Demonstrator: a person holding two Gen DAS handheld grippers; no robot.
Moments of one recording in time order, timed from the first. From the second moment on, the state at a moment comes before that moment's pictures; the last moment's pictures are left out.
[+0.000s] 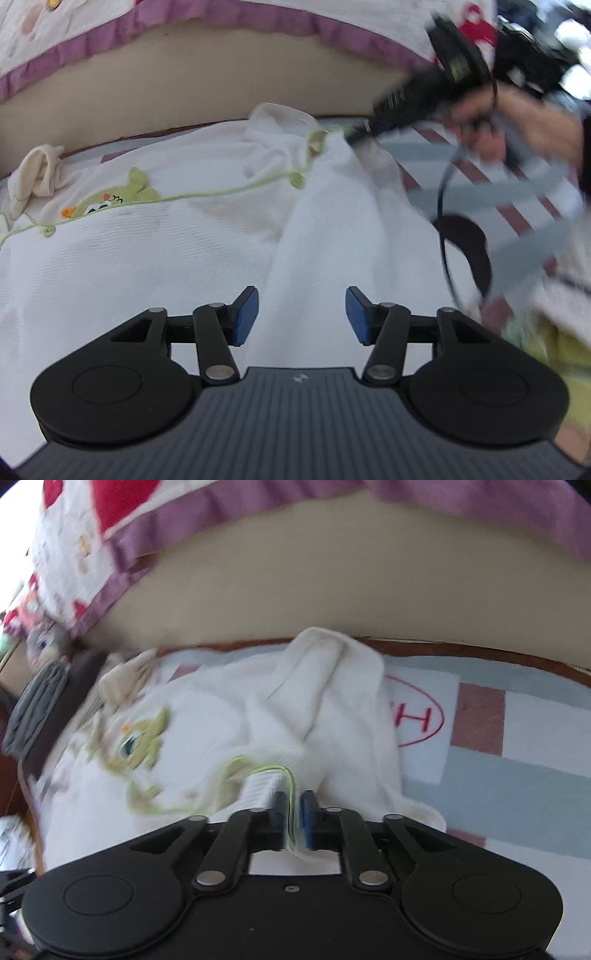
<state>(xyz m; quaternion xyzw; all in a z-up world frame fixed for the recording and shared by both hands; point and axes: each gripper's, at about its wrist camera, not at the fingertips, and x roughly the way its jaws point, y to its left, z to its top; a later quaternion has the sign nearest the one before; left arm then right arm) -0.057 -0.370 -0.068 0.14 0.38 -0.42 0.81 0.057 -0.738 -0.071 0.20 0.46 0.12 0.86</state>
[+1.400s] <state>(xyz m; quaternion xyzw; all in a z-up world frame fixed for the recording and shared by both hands) -0.052 -0.401 -0.132 0.06 0.48 -0.46 0.74 -0.066 -0.680 -0.111 0.14 0.50 0.28 0.81</state>
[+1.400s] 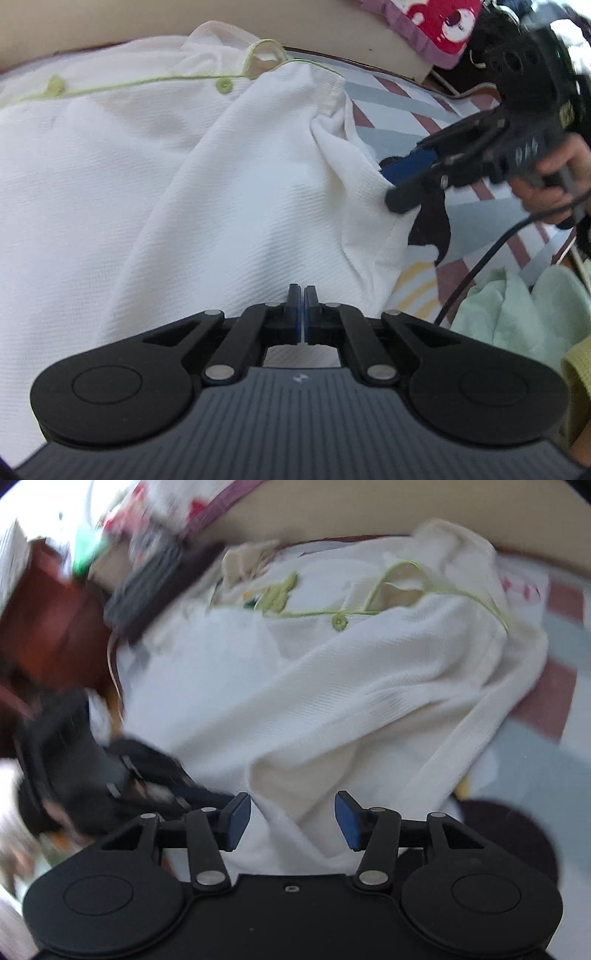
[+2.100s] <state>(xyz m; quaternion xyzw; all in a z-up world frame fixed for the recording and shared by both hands) -0.036 -0.393 -0.123 0.09 0.50 -0.42 0.75 -0.146 -0.715 -0.124 0.18 0.54 0.39 0.72</state>
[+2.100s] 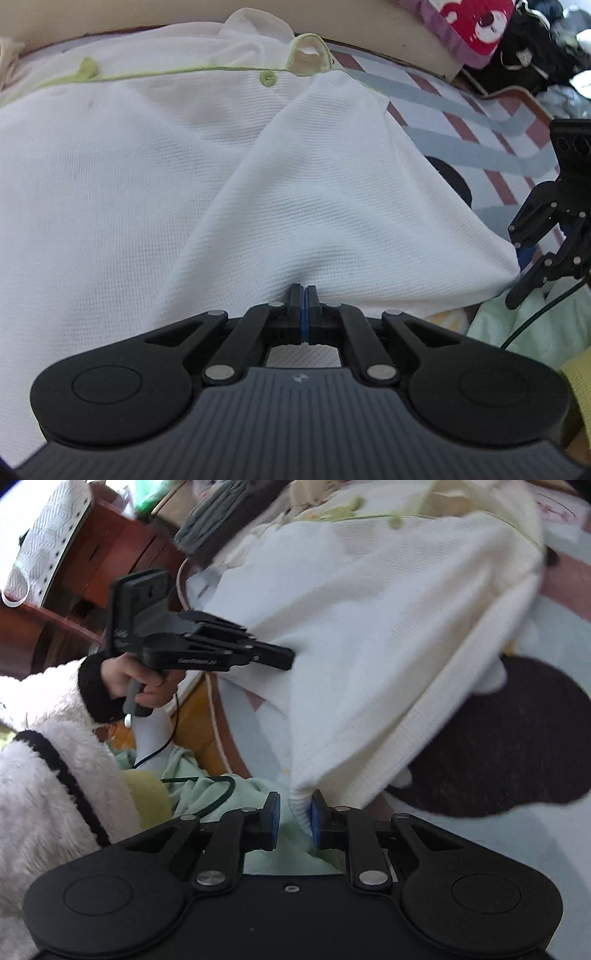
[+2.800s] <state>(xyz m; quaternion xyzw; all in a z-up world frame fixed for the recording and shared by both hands) -0.066 -0.088 -0.067 0.01 0.49 -0.06 0.87 -0.212 -0.743 -0.088 0.22 0.47 0.10 0.85</state>
